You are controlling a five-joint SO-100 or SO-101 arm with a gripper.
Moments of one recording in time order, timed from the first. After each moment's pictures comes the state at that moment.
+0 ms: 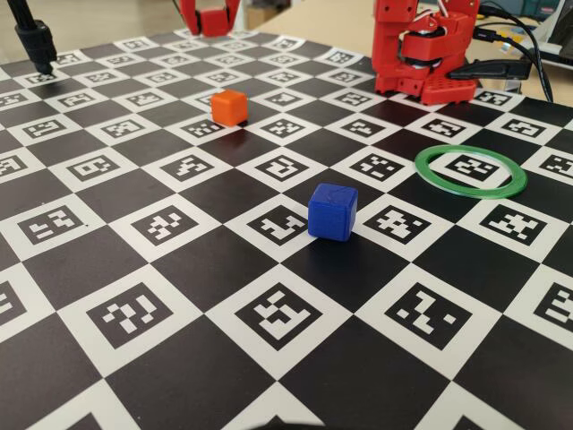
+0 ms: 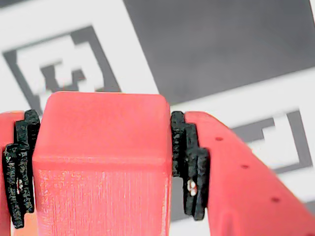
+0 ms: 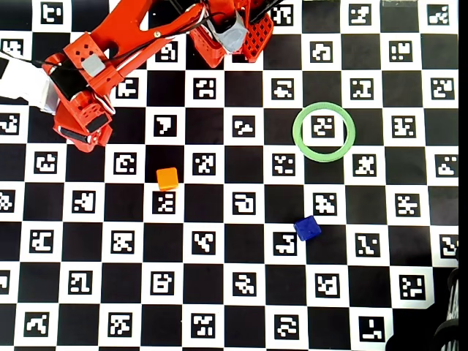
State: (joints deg) arm 50.4 83.9 81.5 89.9 -32.2
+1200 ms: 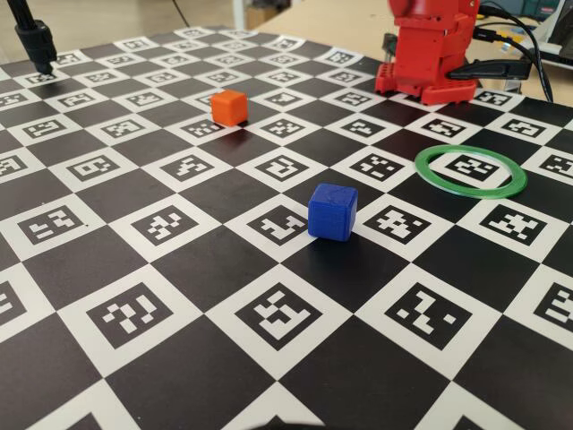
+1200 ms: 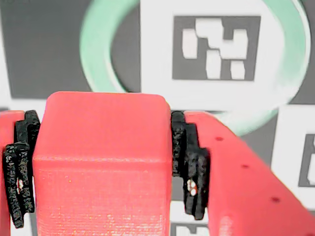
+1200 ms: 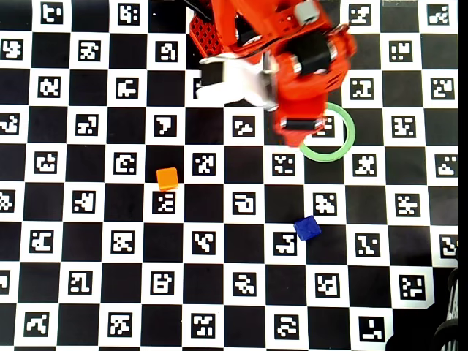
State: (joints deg) arm -32.0 117.2 107.1 90.4 33.7
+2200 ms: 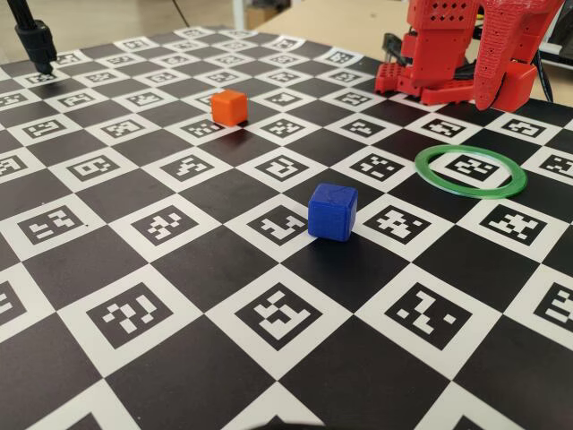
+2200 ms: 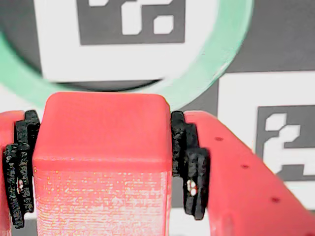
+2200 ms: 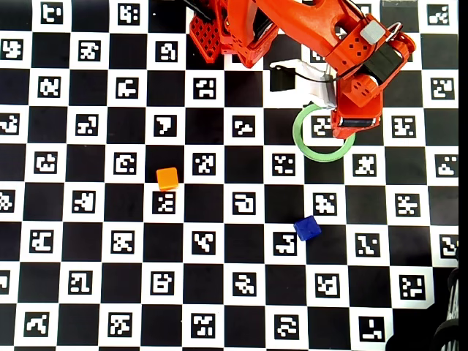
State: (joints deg) arm -45.4 99.8 107.4 79.3 46.2
